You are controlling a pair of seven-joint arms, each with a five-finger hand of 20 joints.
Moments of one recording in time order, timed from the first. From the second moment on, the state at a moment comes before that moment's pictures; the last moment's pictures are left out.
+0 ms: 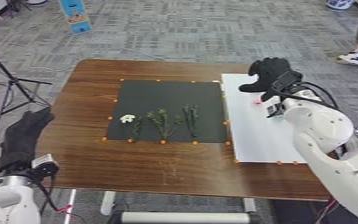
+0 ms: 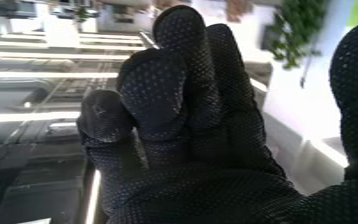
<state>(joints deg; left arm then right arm) 127.3 -51.0 -100.5 -114.7 46.7 26.0 13.9 -78.6 -45.3 68.5 -104.8 -142.7 -3.0 11.3</state>
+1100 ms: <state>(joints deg) 130.3 -52.7 -103.9 -117.3 47.6 23.0 15.8 -90.7 -46.9 77.2 -96.8 -147.3 -3.5 15.4</state>
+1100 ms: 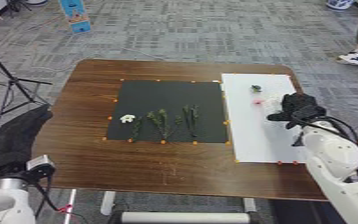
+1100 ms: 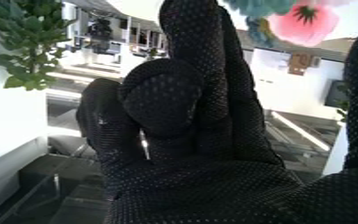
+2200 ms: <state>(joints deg) 131.4 -51.3 -106.5 -118.8 48.0 21.6 15.4 -88.8 -46.8 71.2 -98.3 -147.1 -1.9 16.8</state>
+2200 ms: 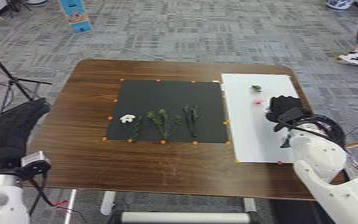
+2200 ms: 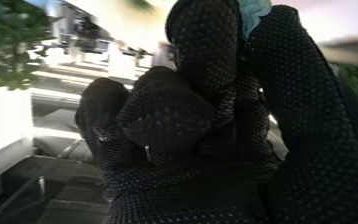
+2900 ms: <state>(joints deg) 130.6 -48.8 -107.3 -118.3 48.0 19.3 15.3 -59.6 -55.2 38.4 -97.0 -144.1 -2.2 6.9</state>
